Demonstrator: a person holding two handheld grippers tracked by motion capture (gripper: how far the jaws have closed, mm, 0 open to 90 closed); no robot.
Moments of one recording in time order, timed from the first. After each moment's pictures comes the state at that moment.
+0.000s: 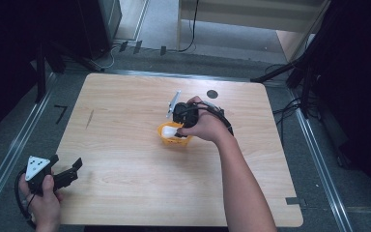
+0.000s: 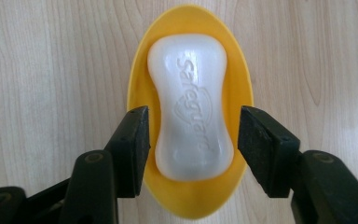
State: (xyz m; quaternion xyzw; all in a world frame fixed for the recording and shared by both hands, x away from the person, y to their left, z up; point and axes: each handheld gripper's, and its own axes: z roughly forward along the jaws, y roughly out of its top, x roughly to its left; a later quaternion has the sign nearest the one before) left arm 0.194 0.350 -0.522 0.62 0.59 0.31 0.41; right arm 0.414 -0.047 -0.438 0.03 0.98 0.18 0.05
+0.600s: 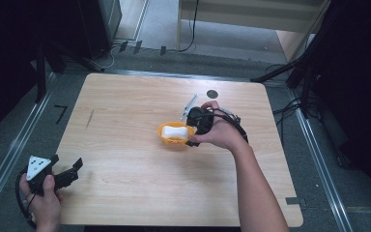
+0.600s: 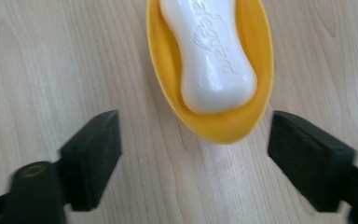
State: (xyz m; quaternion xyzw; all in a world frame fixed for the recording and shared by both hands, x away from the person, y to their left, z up) left arm 0.195 0.349 -0.522 0.62 0.59 0.32 0.41; right arm 0.393 -0.089 -0.439 0.12 0.97 0.19 0.04
